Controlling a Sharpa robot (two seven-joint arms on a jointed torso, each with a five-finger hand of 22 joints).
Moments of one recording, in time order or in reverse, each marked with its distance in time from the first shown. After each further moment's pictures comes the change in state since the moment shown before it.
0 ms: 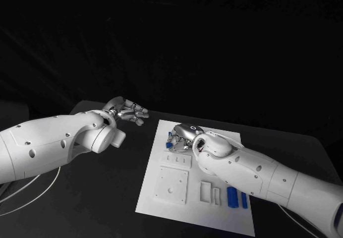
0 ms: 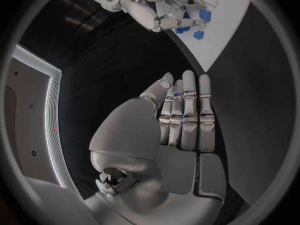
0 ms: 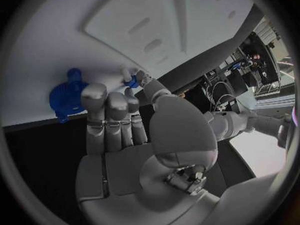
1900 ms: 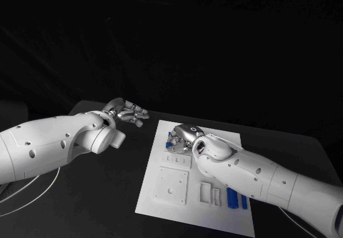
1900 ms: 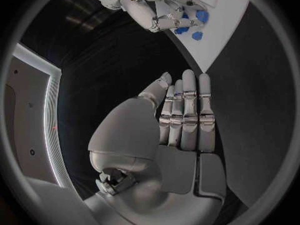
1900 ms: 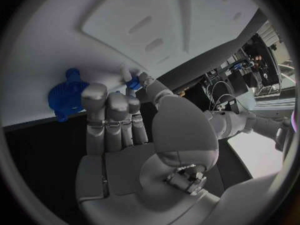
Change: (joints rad) left arm 0.001 -0.002 -0.005 -0.006 0.008 0.016 0.001; left_hand -0.011 -0.020 0.001 0.045 -0.010 -0.028 0.002 0.000 -0.009 0.018 -0.009 0.000 0.000 0.022 -0.007 0.021 0.027 0.000 0.031 -0.005 0.000 -0.041; right arm 0.000 -0.007 -0.025 0.011 0.003 -0.079 0.000; right_hand -0.024 0.026 0.073 0.032 -0.027 0.084 -0.025 0.003 0.002 0.011 -0.011 0.004 0.009 0.007 -0.007 0.000 0.004 0.000 0.000 -0.007 0.007 0.000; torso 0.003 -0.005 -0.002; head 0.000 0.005
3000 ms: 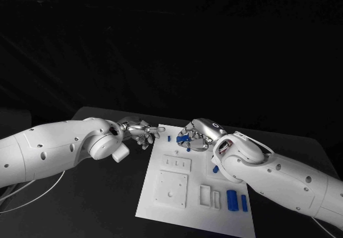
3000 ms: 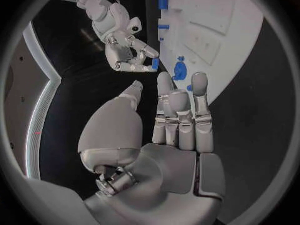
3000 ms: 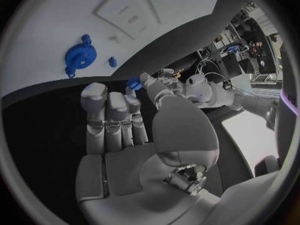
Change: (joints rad) left arm -0.006 0.015 -0.038 -0.019 0.012 0.359 -0.086; left_hand -0.301 -0.144 -0.001 0.337 -0.075 0.039 -0.112 0.169 0.584 0.144 -0.125 0.433 0.249 0.059 -0.118 0.705 0.296 -0.013 0.147 -0.120 0.267 0.297; right arm -0.013 -0.237 0.062 0.327 0.095 -0.048 -0.003; right_hand 0.000 -0.008 -0.005 0.022 0.013 -0.001 0.000 -0.001 -0.001 0.000 0.000 0.000 0.003 0.000 0.000 0.000 0.002 0.000 0.000 0.000 0.004 0.000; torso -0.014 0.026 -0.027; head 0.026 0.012
